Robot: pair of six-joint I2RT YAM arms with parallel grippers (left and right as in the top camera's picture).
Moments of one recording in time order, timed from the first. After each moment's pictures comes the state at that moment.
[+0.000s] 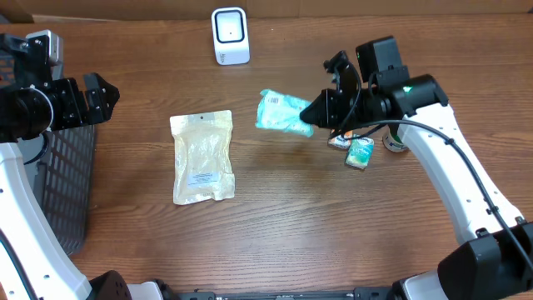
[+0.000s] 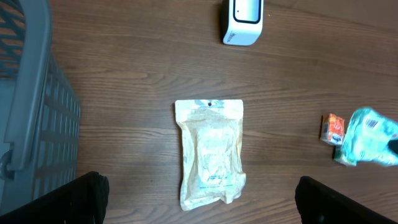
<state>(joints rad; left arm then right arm) 0.41 1.54 2.02 -1.50 0.45 0.17 0.28 1.65 1.52 -0.93 -0.57 0.30</state>
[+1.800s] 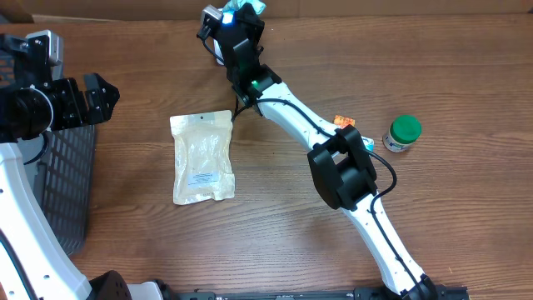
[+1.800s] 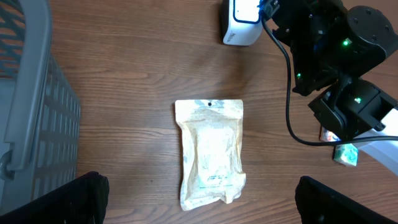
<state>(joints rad) 0.41 1.54 2.02 -1.49 0.45 0.17 0.62 2.64 2.30 0.18 0.72 -1.14</state>
